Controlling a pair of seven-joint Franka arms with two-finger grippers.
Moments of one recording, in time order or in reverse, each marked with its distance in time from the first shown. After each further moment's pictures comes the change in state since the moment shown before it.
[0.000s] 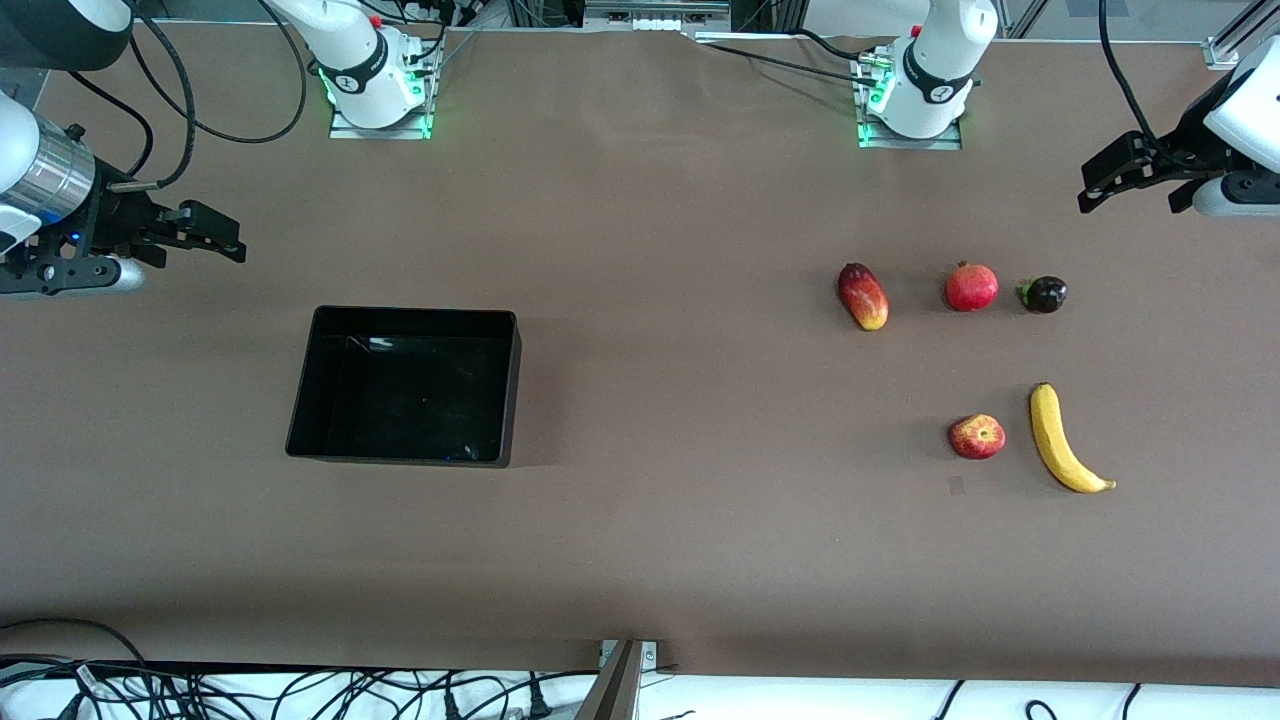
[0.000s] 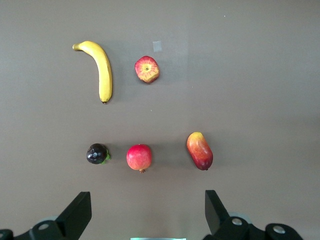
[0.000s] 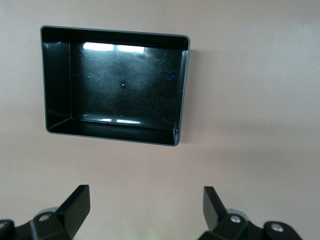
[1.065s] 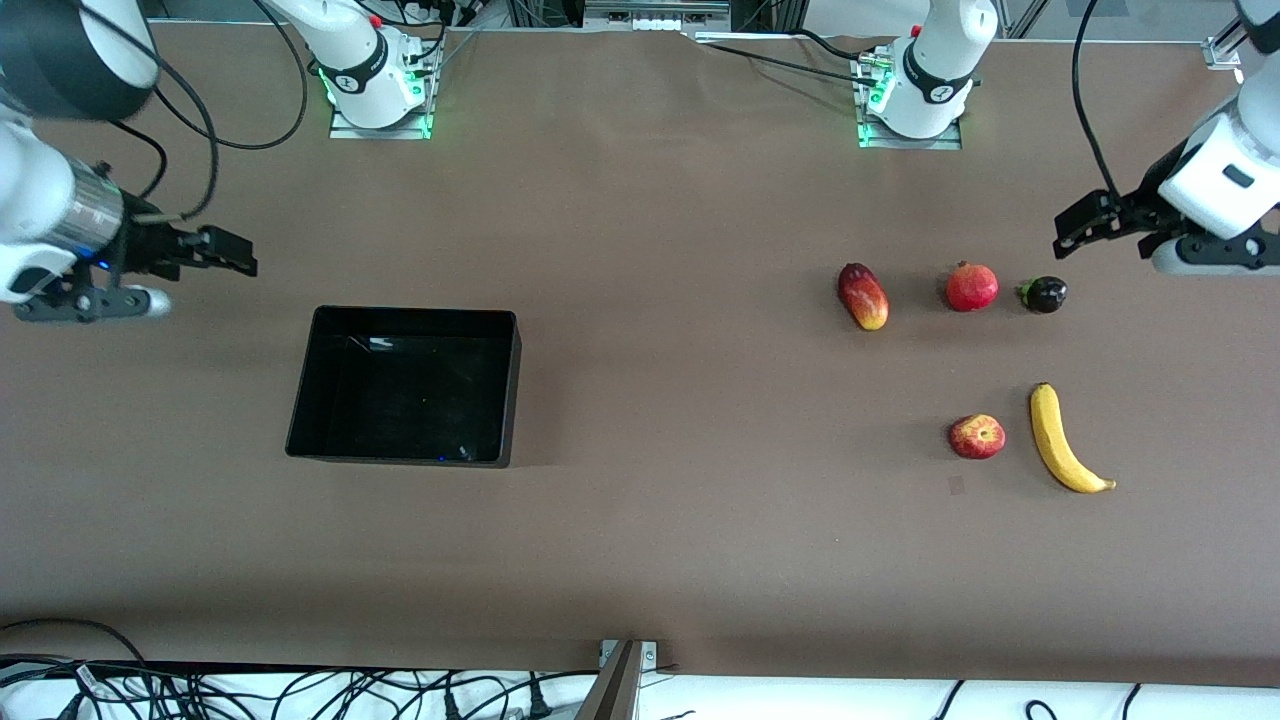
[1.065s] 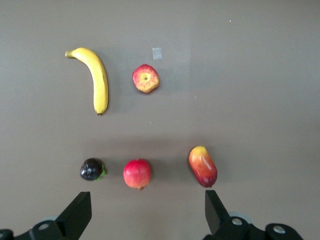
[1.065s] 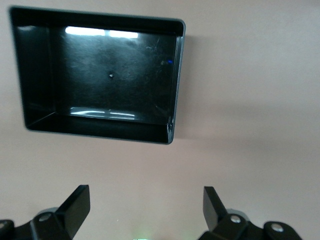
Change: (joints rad) left arm 0.001 0.070 0.004 -0.083 0.000 0.170 0.000; right arm 0.000 0.088 -0.005 -0.035 -0.021 0.043 -0.002
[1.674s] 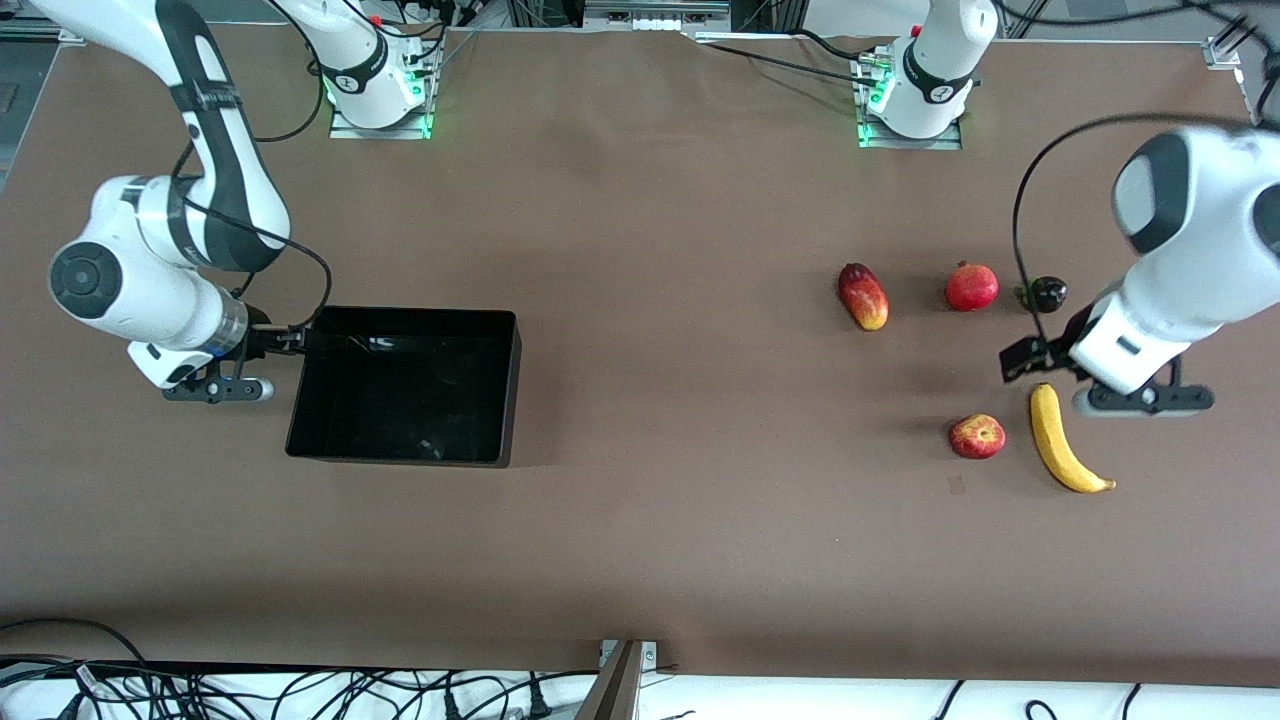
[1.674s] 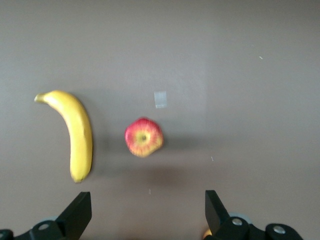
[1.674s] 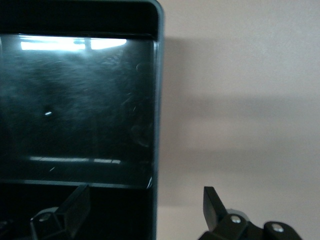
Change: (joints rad) left arm 0.011 0.314 0.010 -0.061 0.000 0.464 -0.002; right arm -0.022 0.194 -0.013 -0.304 -0.003 0.565 0.005
